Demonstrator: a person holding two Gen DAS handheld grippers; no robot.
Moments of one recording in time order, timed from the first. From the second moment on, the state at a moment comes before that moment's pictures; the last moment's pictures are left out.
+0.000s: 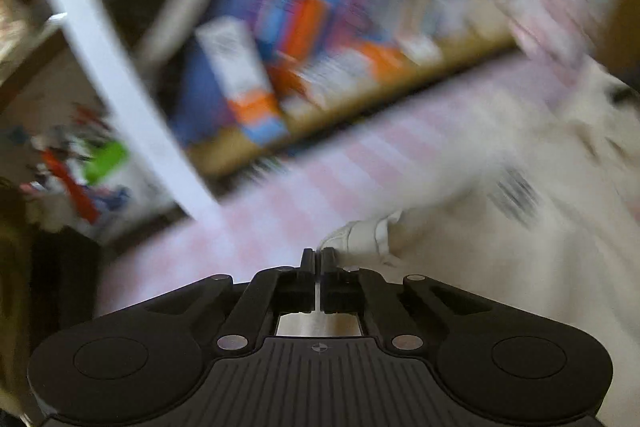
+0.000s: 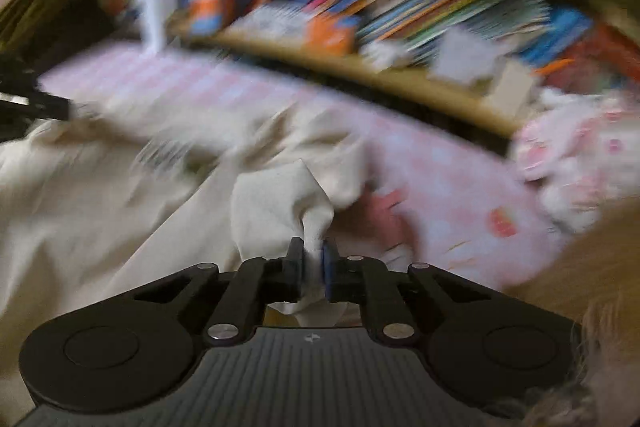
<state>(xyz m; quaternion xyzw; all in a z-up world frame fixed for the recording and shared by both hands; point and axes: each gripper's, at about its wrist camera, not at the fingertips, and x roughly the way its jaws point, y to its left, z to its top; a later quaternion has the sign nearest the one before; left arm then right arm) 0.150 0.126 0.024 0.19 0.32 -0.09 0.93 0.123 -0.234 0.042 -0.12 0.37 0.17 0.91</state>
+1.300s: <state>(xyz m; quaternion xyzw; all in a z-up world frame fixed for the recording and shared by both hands) 0.246 0.249 -0.020 0.09 0.44 -0.12 0.88 0.311 -0.215 -0.016 -0.12 0.46 0.19 0.86</state>
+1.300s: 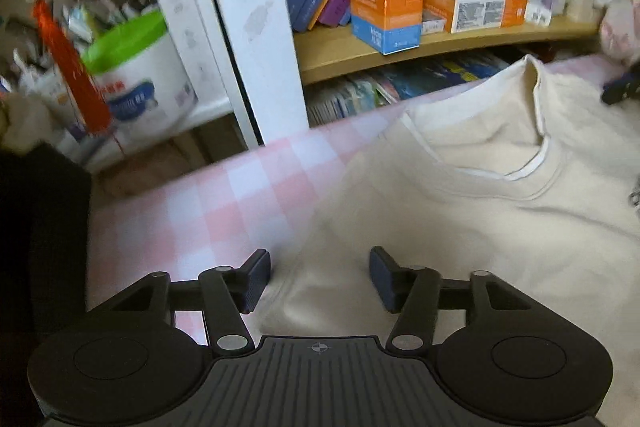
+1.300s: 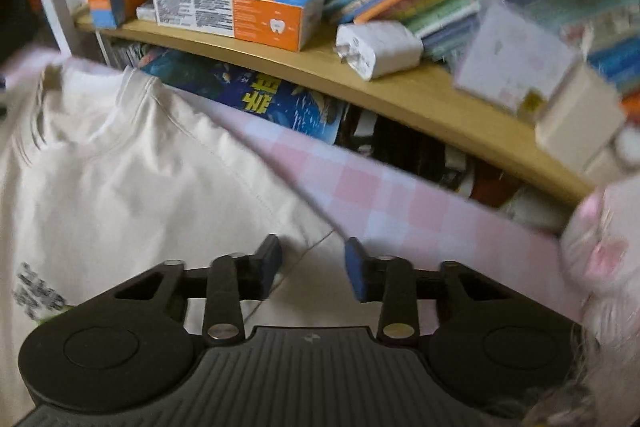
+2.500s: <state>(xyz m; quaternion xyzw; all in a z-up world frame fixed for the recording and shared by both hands) 0.358 0.156 -0.024 0.05 0.42 -0.08 0.90 0.147 -0.119 0.031 -0.12 0.38 0.18 0.90</state>
